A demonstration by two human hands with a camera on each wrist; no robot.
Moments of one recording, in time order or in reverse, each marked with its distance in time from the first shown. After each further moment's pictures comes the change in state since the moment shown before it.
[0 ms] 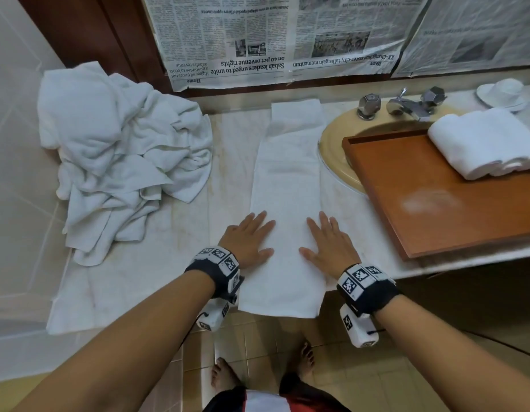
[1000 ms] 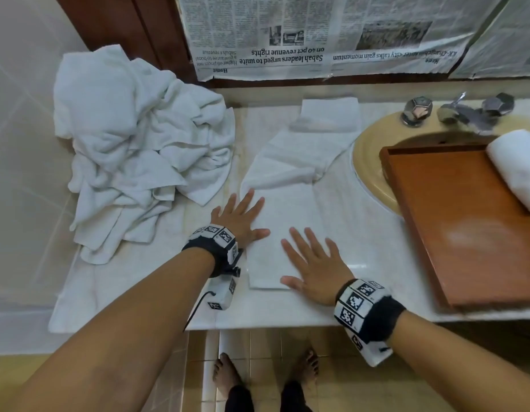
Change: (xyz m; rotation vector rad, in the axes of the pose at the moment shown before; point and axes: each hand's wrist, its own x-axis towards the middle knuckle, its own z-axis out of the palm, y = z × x) left_hand 0.042 -0.064 -0.025 -0.120 -0.095 -0.307; right_hand 0.033 -0.039 0.006 -0.333 -0.221 -0.368
